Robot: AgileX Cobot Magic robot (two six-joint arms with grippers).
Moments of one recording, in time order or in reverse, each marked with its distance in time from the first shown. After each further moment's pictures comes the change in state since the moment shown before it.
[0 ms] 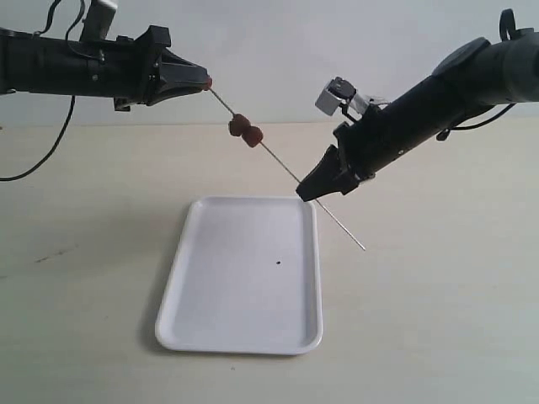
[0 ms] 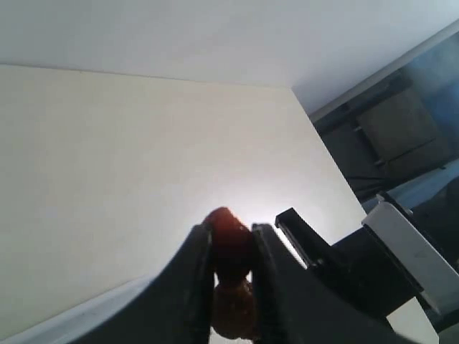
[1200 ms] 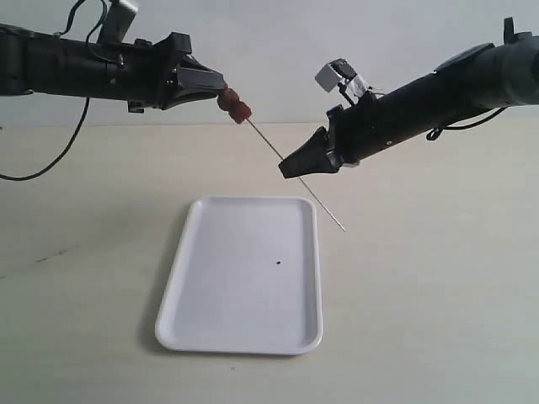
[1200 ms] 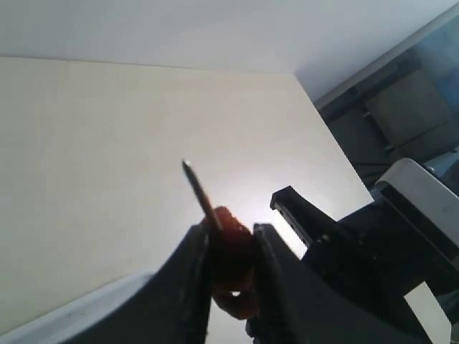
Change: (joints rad) left arm -0.051 -0.004 0.000 0.019 -0.044 0.004; right arm -0.002 0.012 0.000 0.207 0.002 -0.044
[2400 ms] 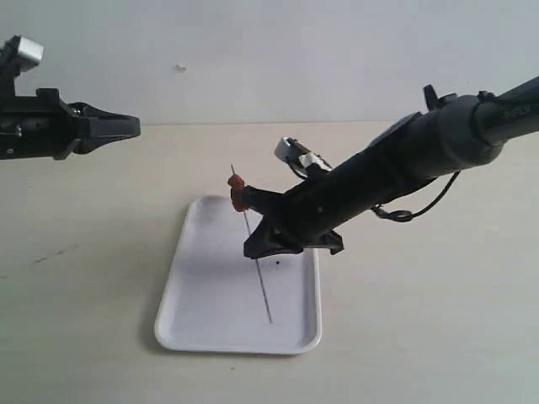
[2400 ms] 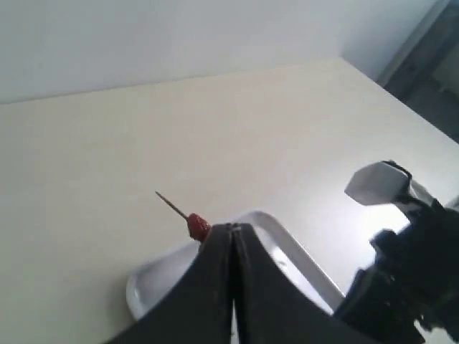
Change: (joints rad) left arm 0.210 -0.249 0.499 -0.199 0.060 0.736; right arm 0.257 -0.061 0.310 0.073 -0.404 0.861
